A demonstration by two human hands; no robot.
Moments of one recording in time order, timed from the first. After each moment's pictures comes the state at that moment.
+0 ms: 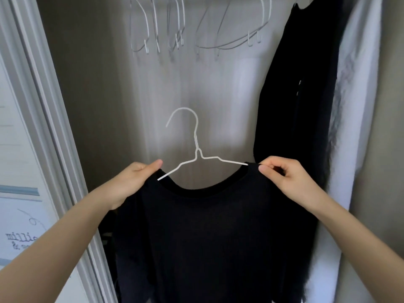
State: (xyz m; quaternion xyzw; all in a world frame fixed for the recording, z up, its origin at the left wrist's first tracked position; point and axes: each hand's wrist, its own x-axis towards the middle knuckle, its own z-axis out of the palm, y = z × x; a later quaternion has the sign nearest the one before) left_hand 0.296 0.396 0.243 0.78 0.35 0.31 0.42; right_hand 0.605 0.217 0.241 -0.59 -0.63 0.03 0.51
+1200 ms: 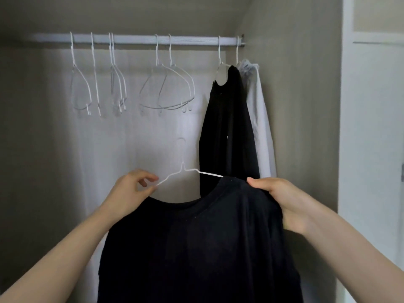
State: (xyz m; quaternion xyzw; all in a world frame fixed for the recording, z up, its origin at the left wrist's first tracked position) left_hand 0.403 0.391 0.315 0.88 0.21 0.41 0.14; right_hand 0.590 0.106 0.329 -0.57 -0.33 0.35 0.67
